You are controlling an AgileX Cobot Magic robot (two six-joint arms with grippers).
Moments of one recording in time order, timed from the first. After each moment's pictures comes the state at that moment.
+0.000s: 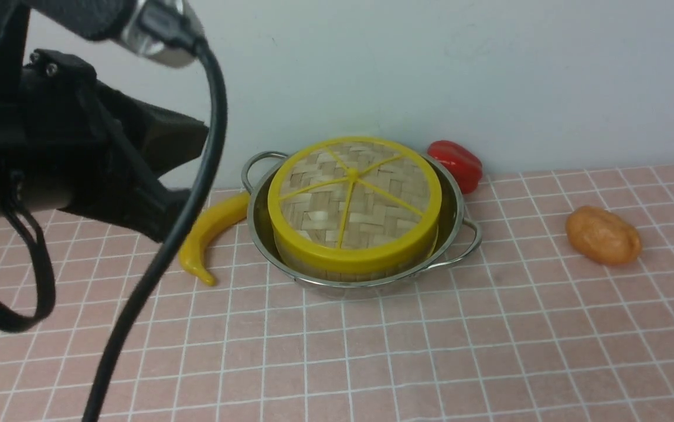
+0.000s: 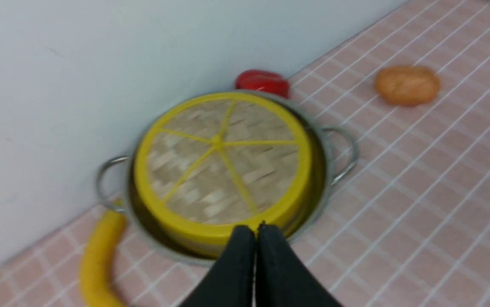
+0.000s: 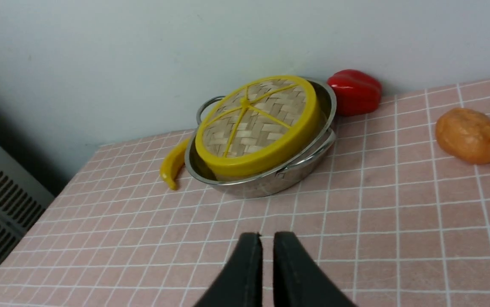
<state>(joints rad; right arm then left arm) 0.34 0.06 -0.69 0.16 1.06 0.44 -0.48 1.01 -1.11 0.00 0.73 0.24</state>
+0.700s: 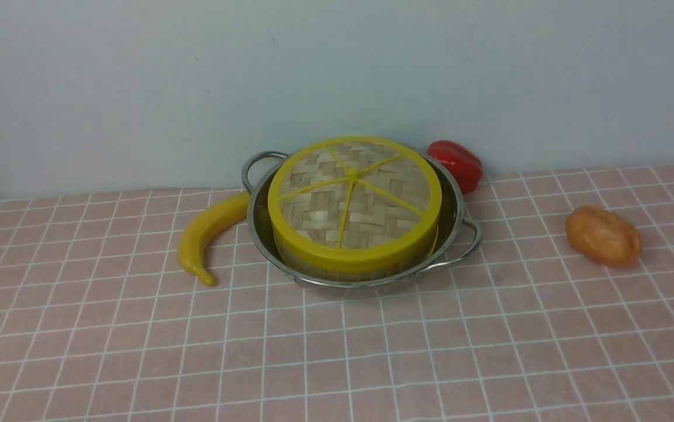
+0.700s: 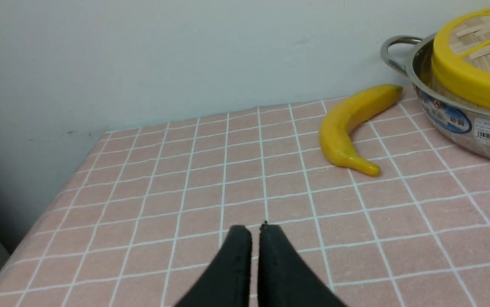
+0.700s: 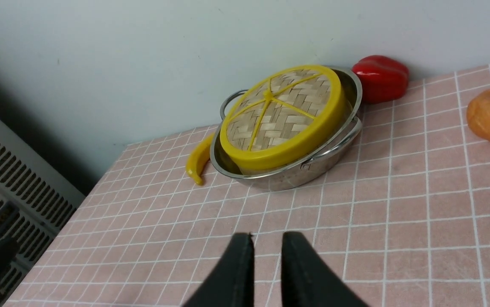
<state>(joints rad) 0.34 0.06 -0.69 0.21 1.06 0.46 0.08 0.05 0.00 0.04 0.23 0.12</state>
